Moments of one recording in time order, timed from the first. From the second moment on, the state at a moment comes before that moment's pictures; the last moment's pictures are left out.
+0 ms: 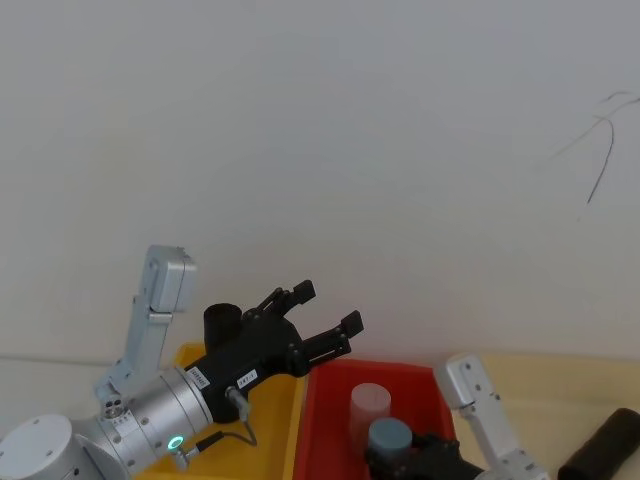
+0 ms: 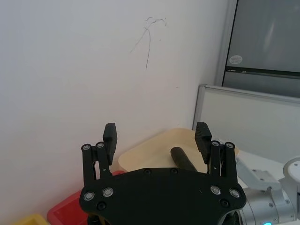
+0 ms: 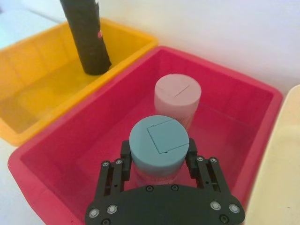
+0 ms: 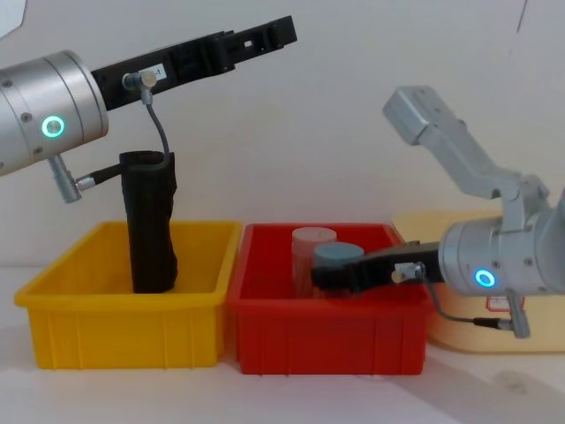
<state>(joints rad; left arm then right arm) -0.51 0.34 0.39 -1.41 -0.71 -0.04 -0.60 0.54 0.16 -0.45 -1.17 0.18 0.36 0.36</state>
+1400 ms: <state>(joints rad) -0.51 0.34 0.39 -1.41 -0.71 -0.04 -0.60 0.59 0.20 -0.26 -1.23 0.21 0.31 0.17</state>
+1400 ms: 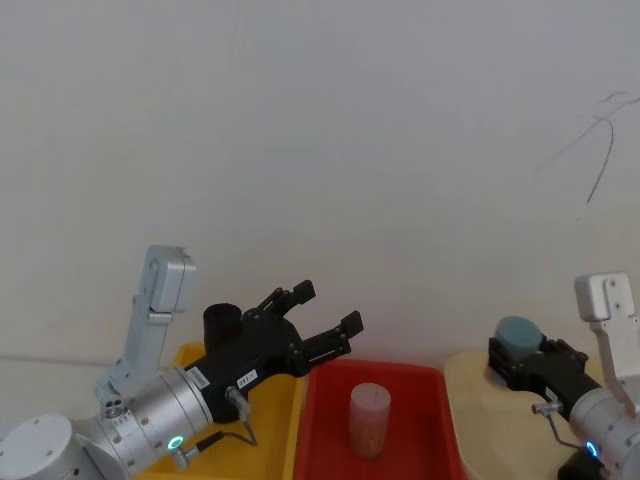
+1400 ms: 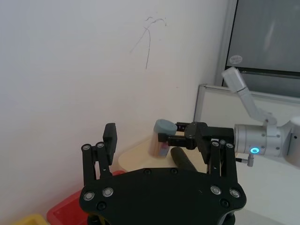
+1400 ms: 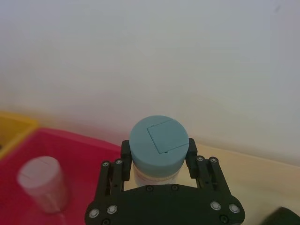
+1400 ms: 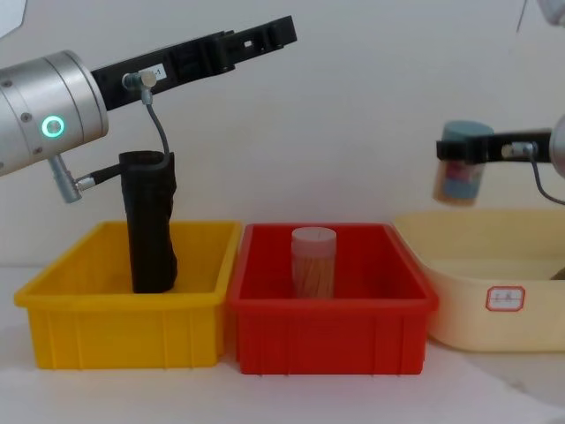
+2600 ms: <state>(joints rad) -0.51 0.34 0.39 -1.41 -0.71 -0.04 -0.60 0.60 0.20 -0.30 -1.05 0.05 0.28 0.05</state>
